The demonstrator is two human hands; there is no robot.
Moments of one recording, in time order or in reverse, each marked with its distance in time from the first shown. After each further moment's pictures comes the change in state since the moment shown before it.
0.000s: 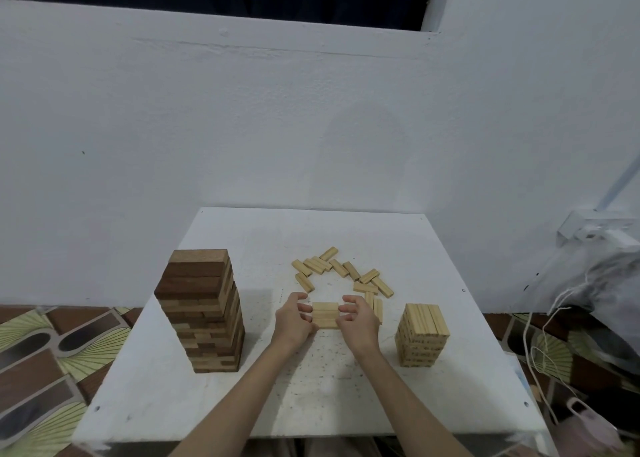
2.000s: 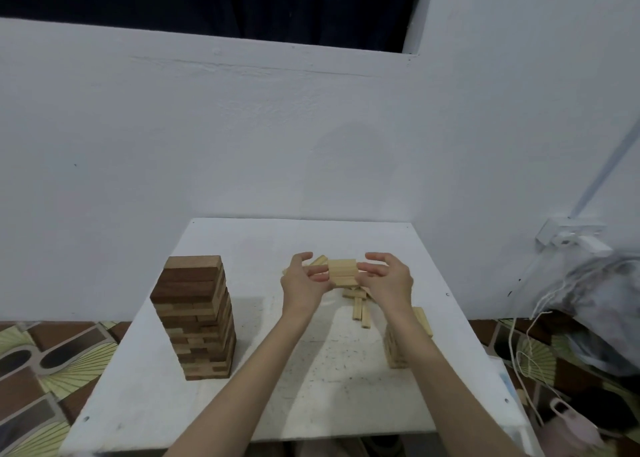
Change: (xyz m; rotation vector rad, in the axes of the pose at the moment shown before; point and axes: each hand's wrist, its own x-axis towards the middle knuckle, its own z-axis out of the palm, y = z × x) left_hand -0.034 0.099 -0.015 -0.416 0.082 0.170; right_hand -0.016 -0.085 -0.080 0.181 0.144 -0.186
